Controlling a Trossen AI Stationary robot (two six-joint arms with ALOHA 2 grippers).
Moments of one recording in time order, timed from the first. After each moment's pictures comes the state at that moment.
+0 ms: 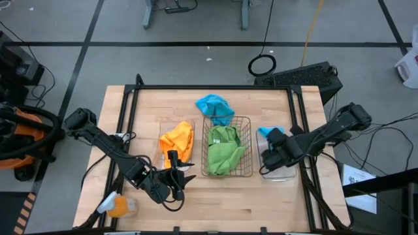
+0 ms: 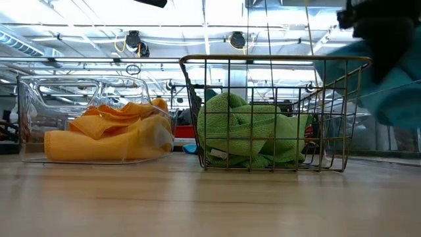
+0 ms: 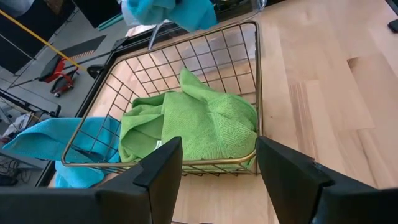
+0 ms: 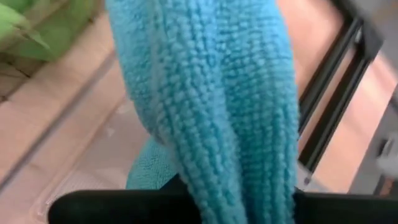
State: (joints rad) left arm -0.65 1.51 1.08 -0.31 -0.82 -0.18; right arm 0.45 1.36 1.09 -1.55 0.43 1.37
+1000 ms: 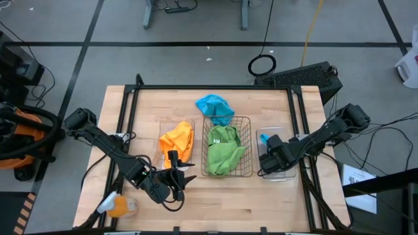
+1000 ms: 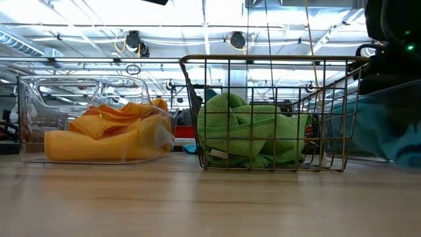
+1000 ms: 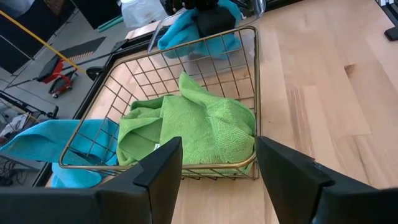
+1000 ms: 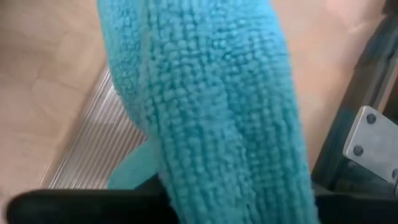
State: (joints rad) left arm -0.65 1.51 1.08 -0.29 -0.82 -0.18; right arm 0.45 1.39 0.77 -1.19 0.31 1.56
